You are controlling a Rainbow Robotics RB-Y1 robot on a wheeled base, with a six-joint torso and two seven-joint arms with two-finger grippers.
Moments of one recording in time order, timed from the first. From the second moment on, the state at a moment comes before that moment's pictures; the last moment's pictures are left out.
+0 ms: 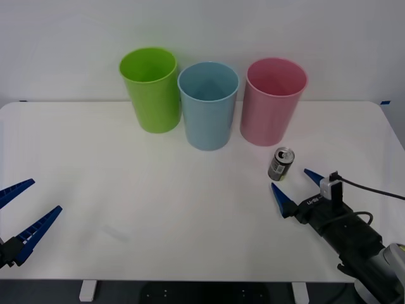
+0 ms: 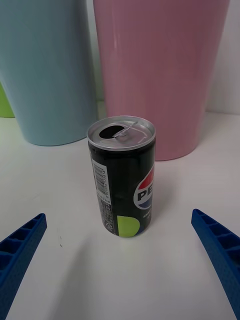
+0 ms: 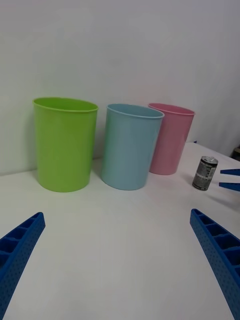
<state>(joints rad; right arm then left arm) 0.04 -0.31 0.00 -1.34 1.00 -0.52 0.37 0.35 0.40 0.52 -1.66 -0.96 -1.22 0.00</state>
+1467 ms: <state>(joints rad) -0.21 -0.27 0.04 -1.12 1.01 -0.42 0.40 0.35 0.40 0.52 -1.66 -0.96 -1.22 0.00</state>
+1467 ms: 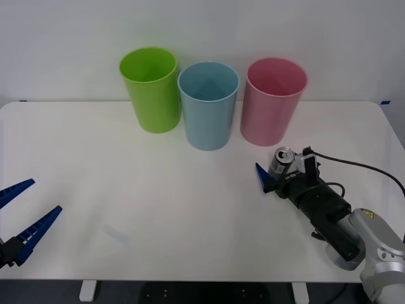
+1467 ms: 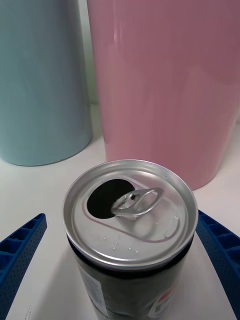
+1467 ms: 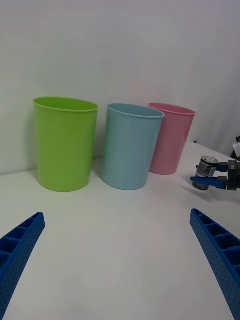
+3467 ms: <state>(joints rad) 0.00 -0.41 0.00 -1.56 1.00 -0.73 0.13 0.35 0.40 0.52 -1.66 -0.96 -1.22 0.00</state>
